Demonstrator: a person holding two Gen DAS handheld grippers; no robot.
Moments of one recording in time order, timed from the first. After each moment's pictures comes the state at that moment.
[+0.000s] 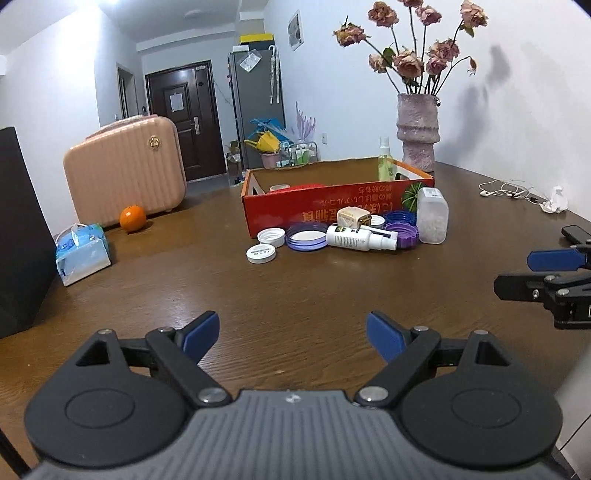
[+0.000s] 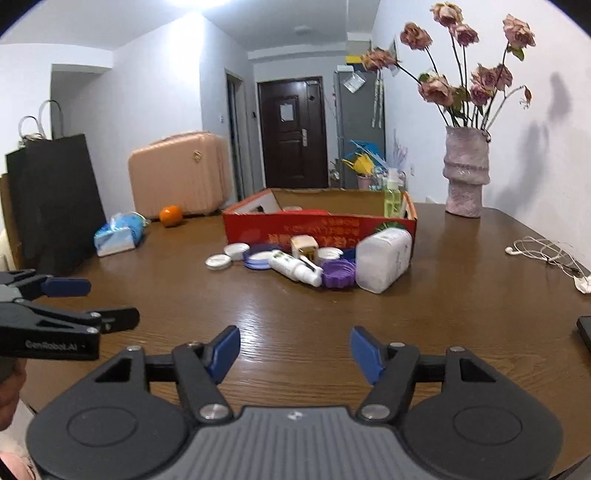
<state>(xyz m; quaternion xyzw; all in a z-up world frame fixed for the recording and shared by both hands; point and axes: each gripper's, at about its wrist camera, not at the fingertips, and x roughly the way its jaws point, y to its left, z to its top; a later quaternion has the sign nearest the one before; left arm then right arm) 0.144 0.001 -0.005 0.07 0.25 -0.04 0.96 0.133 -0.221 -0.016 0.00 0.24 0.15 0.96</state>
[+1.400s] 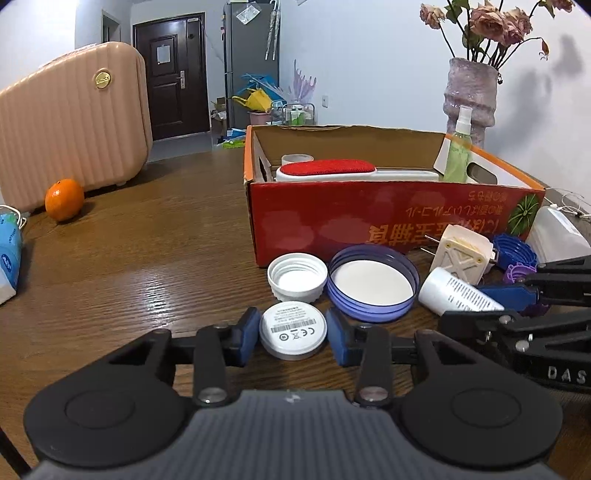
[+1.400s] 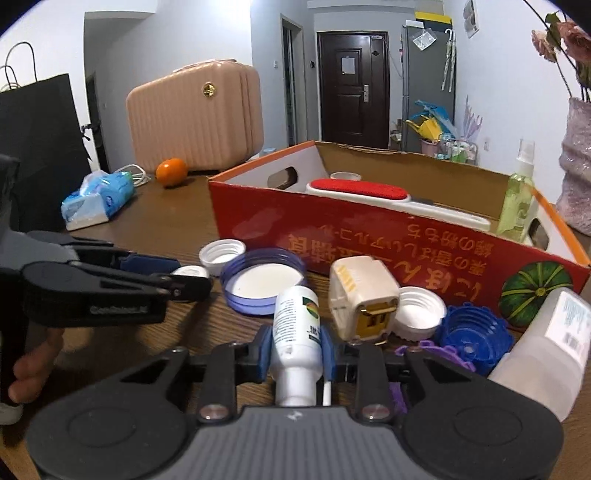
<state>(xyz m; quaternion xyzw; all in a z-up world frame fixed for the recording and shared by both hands) 0.378 0.044 -0.055 0.03 0.32 -0.06 0.94 0.374 -0.140 -0.061 -0.05 0.31 0.26 0.91</state>
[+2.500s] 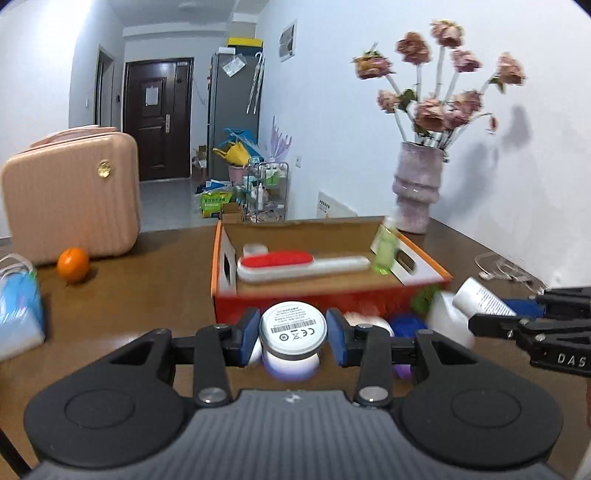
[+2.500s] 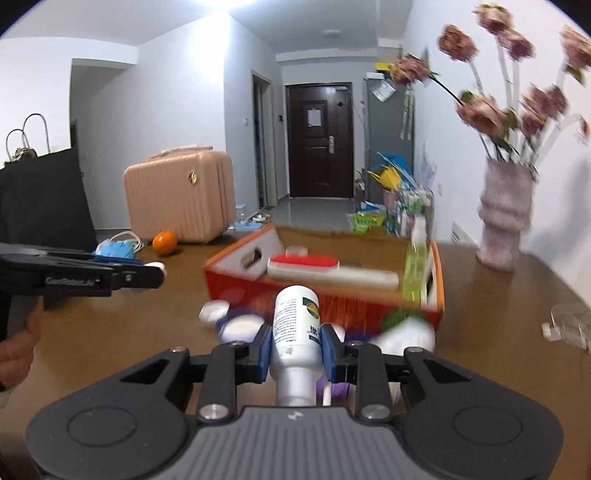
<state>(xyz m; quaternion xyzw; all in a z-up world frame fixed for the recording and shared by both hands) 0.323 0.026 0.055 -0.01 0.25 -0.11 0.96 0.291 -0.221 0.039 -0.03 0.22 0.21 0.95</state>
